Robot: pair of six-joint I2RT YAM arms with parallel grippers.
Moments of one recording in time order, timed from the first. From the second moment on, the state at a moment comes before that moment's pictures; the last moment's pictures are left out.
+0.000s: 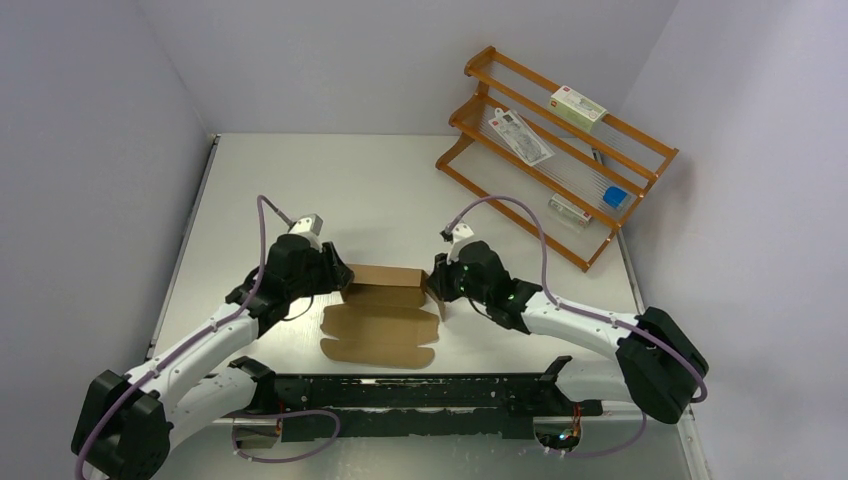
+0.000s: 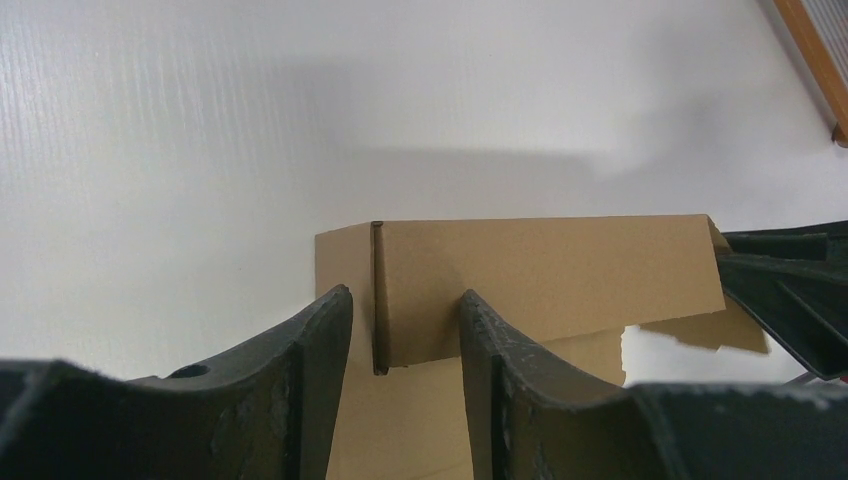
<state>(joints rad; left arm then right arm) -0.48 0.95 0.48 -0.14 0.02 -0.59 0.80 1.23 0.54 0.15 0.02 0.33</state>
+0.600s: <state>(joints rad) -0.49 0.89 0.48 -0.17 -0.04 -0.60 0.79 1.47 0.71 0.24 0.03 0.33</state>
